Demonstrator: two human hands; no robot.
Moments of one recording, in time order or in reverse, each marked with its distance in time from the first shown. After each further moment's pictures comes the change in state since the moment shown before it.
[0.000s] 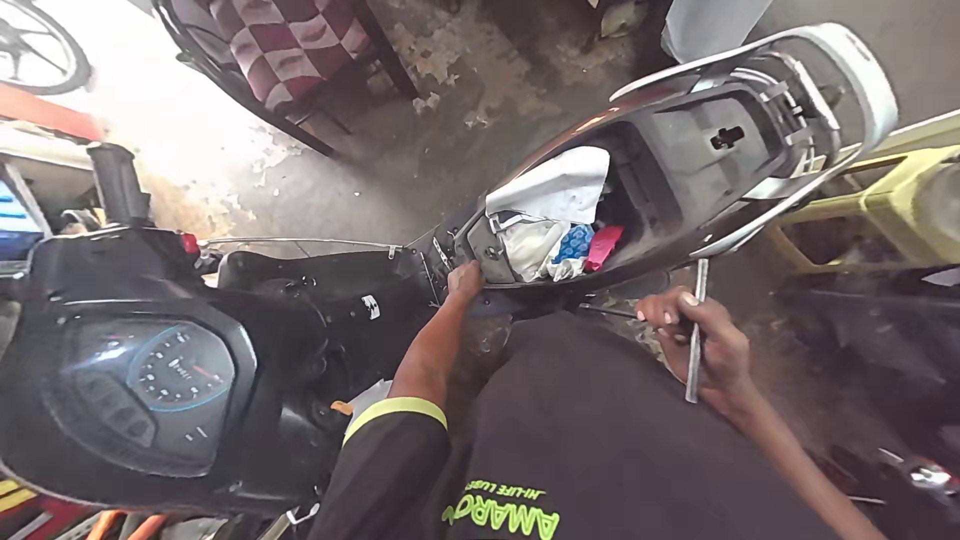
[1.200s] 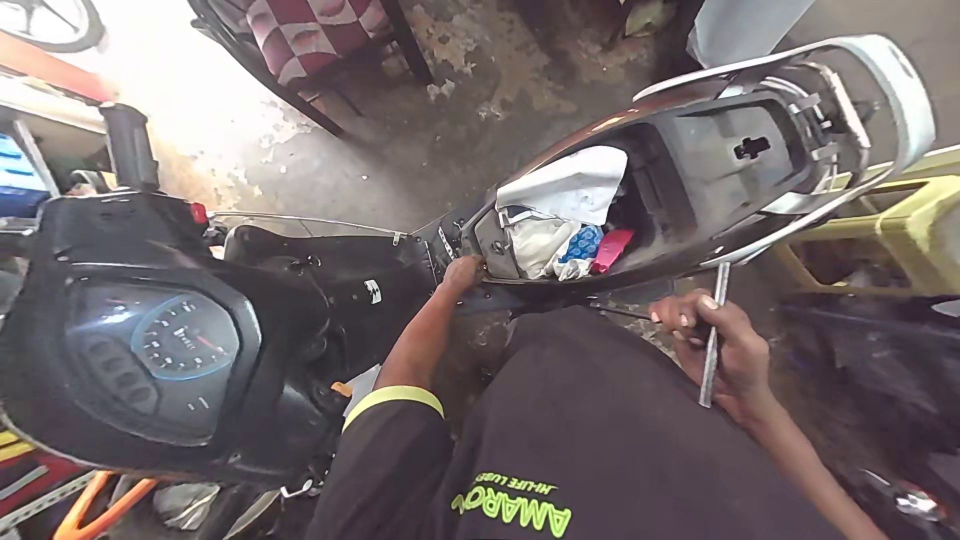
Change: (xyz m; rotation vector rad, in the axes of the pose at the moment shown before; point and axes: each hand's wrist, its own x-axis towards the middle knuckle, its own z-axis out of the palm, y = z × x) left_hand 0.012 -0.036 0.001 -0.029 -0.031 0.261; right_hand 0.007 -0.009 -0.004 -0.074 -0.050 0.021
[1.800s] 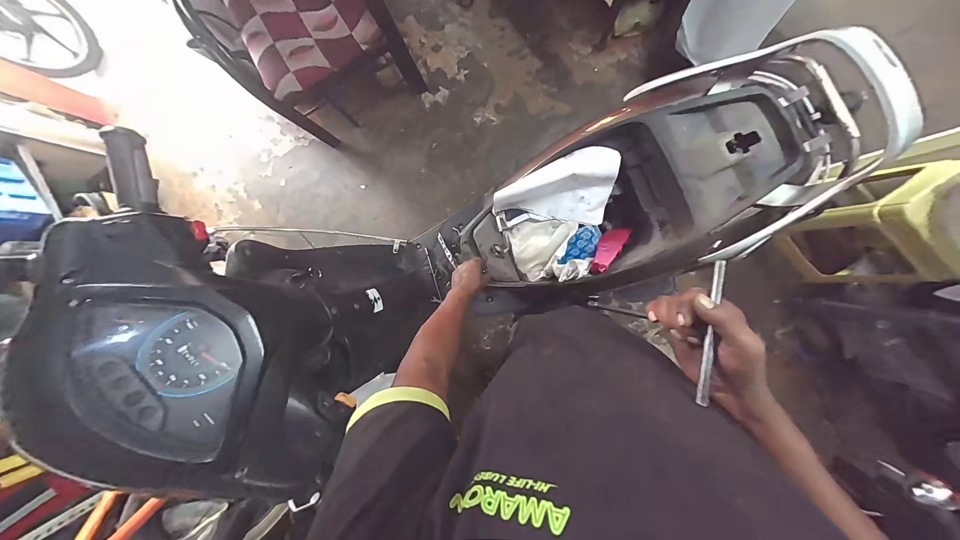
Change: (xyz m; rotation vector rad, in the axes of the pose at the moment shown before) left_hand 0.008 0.019 0.005 -0.117 0.004 -0.218; right_hand -0.003 0.004 0.003 0.046 0.023 -0.020
